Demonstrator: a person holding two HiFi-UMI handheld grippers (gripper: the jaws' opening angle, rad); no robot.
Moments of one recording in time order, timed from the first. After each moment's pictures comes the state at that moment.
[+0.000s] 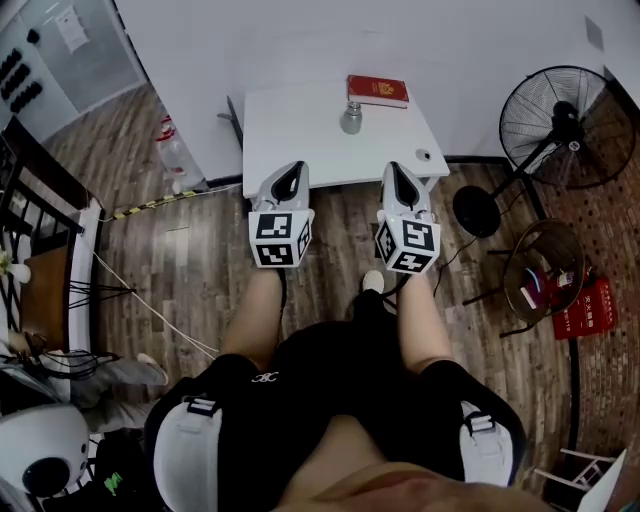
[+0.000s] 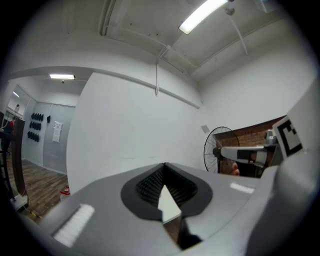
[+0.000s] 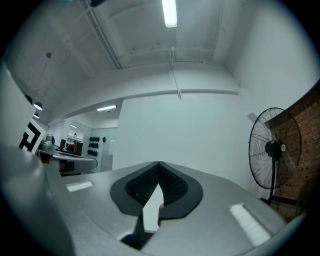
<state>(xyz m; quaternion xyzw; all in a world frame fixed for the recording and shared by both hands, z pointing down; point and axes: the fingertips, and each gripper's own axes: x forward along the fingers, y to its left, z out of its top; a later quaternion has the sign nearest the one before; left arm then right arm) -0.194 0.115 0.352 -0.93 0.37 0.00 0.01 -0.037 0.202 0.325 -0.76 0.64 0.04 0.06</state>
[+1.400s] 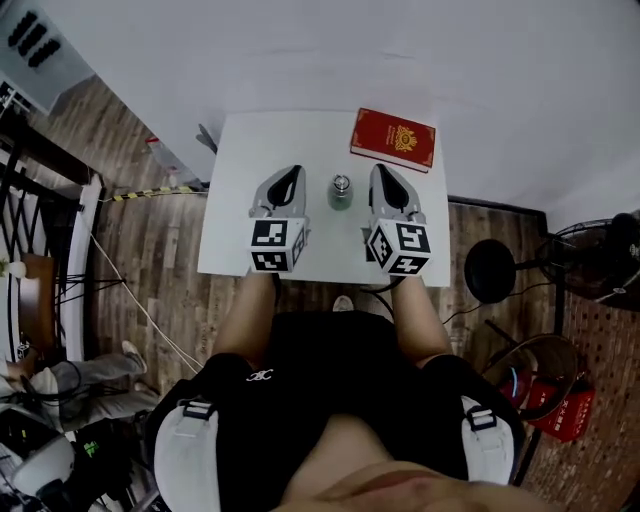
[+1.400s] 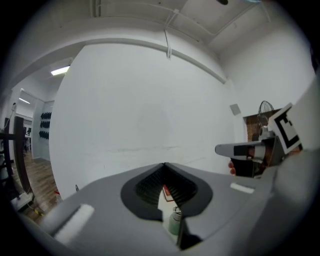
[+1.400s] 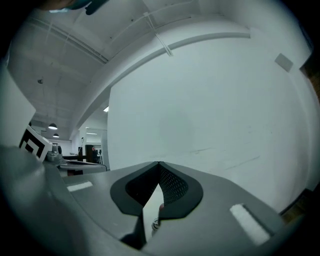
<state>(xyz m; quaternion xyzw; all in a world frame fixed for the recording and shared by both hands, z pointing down) 0.043 -0.221 0.406 -0.89 0.46 -0.06 -0.02 0.197 -0.180 0.381 -0.66 0.75 -0.06 0.06</state>
